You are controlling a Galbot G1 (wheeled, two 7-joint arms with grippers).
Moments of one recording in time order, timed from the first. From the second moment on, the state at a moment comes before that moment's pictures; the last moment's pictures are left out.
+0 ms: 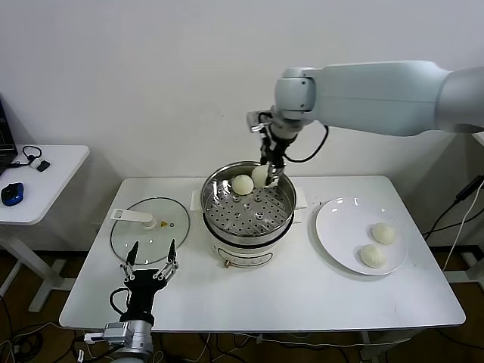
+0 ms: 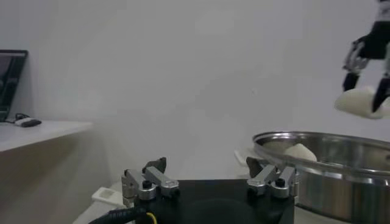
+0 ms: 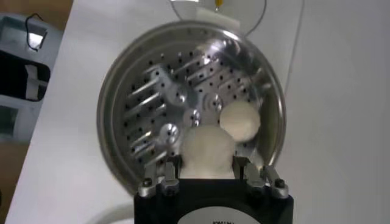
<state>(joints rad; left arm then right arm) 1.66 -1.61 -0.56 -2.08 -0.02 -0.08 0.02 0.93 1.33 -1.77 1.19 0.89 -0.36 -0.93</state>
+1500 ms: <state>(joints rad) 1.65 -1.61 -0.57 -2.07 -0.04 -0.08 0.02 0.67 1.53 -1.69 0.92 0.86 -0.38 -0.91</state>
